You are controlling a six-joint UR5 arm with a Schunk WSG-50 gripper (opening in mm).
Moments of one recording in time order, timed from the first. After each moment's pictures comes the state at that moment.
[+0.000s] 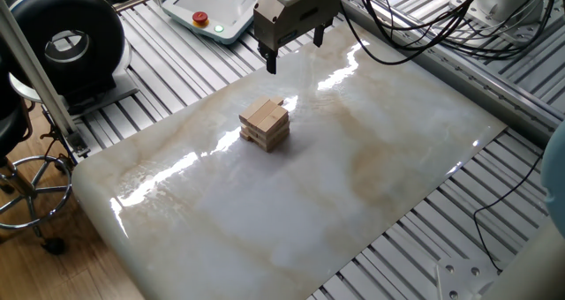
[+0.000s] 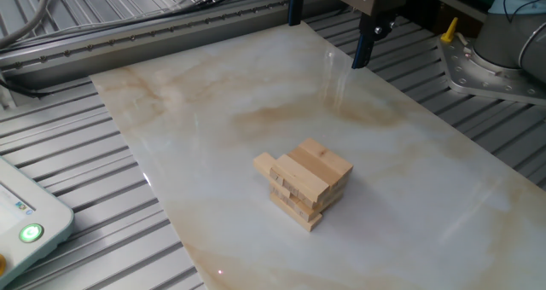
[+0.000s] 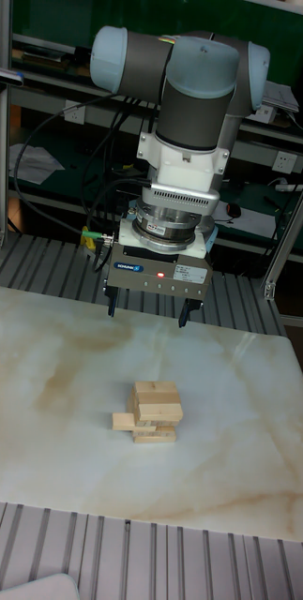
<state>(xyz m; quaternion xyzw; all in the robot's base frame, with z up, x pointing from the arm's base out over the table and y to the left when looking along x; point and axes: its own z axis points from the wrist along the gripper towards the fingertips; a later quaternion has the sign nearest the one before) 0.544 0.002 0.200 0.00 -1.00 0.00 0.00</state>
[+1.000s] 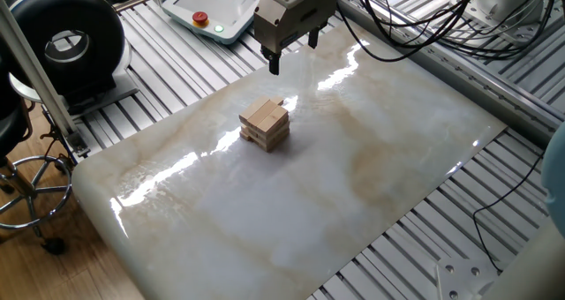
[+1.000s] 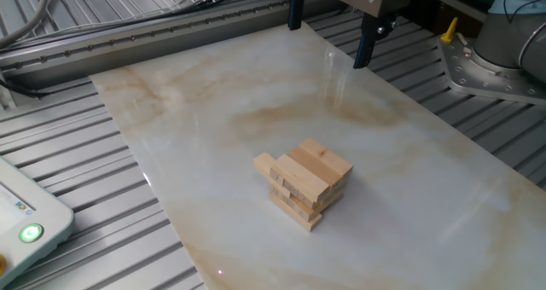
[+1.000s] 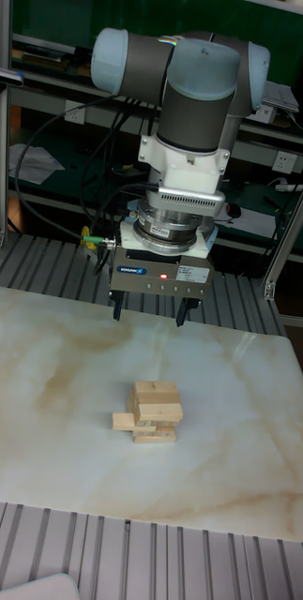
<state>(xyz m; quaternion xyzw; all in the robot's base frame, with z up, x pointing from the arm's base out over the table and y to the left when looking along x) 0.545 0.005 0.198 0.05 -1.00 -0.01 0.00</state>
